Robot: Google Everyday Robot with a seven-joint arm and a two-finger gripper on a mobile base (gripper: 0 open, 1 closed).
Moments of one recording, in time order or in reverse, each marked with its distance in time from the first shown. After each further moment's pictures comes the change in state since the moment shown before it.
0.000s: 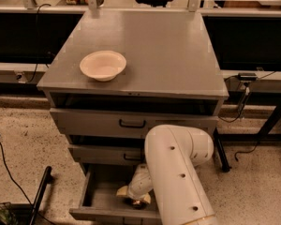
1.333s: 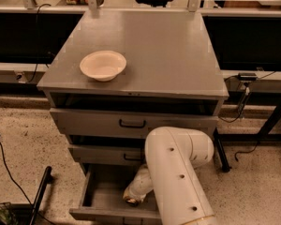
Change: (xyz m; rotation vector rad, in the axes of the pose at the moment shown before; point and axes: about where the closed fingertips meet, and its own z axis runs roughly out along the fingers) arm 0.003 -0.003 0.009 0.042 -0.015 -0.003
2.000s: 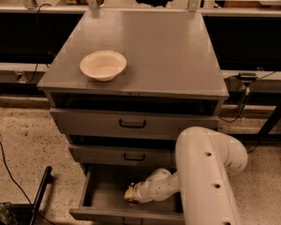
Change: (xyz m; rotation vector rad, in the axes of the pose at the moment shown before) arm -0.014 -0.013 -0.055 0.265 0.046 -0.063
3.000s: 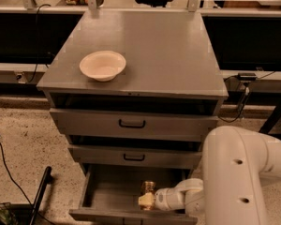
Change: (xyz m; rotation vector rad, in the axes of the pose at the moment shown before) arm -0.040 0.015 -0.116 0.320 0.030 -0.161
